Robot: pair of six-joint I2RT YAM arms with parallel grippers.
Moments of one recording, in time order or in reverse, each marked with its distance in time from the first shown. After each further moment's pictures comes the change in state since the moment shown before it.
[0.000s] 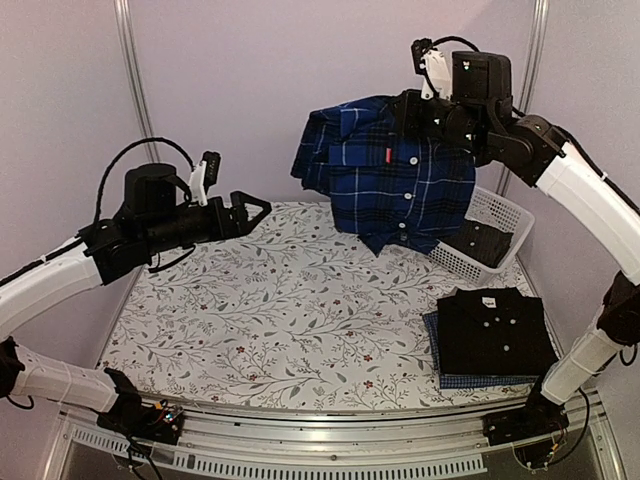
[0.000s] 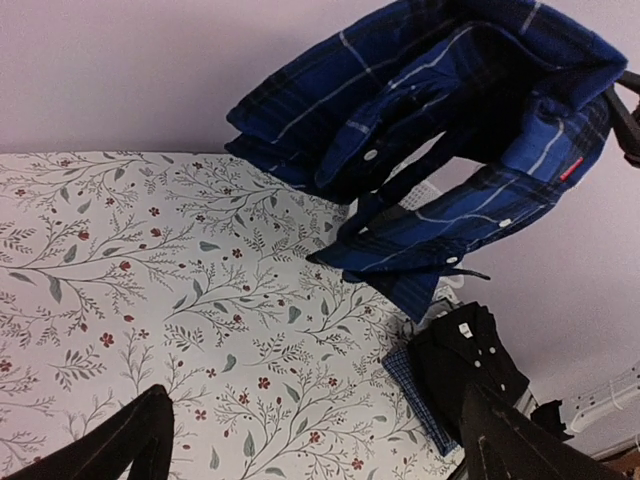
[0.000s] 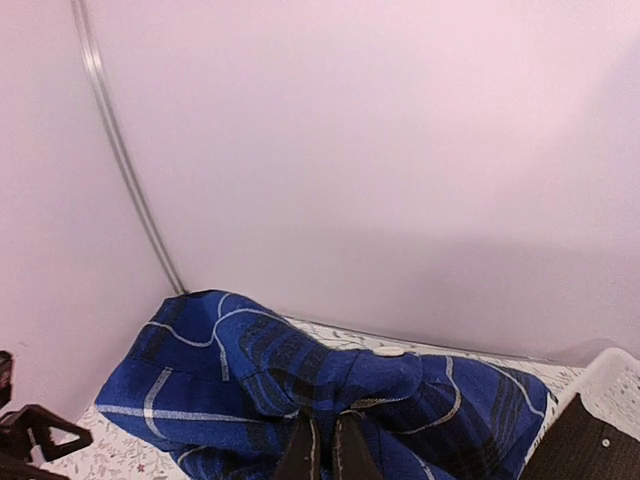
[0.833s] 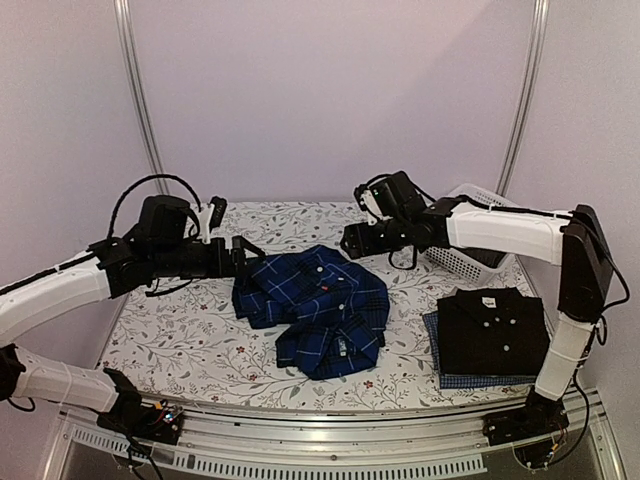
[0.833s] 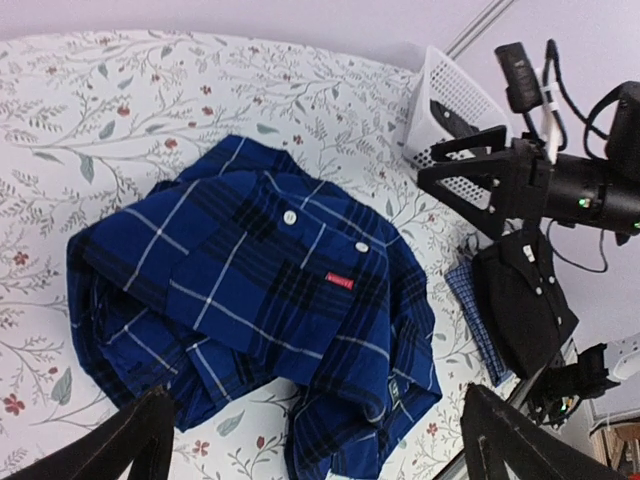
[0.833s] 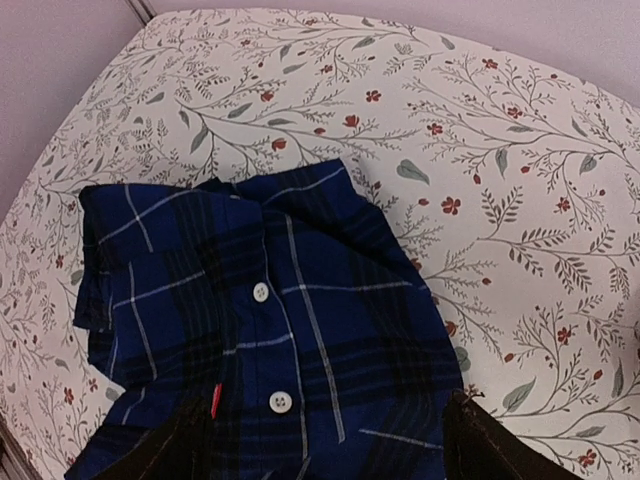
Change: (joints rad) left arm 0.051 -0.018 -0.133 -0.125 0.073 0.025; right arm -0.015 0.286 -0.390 0.105 -0.241 0.127
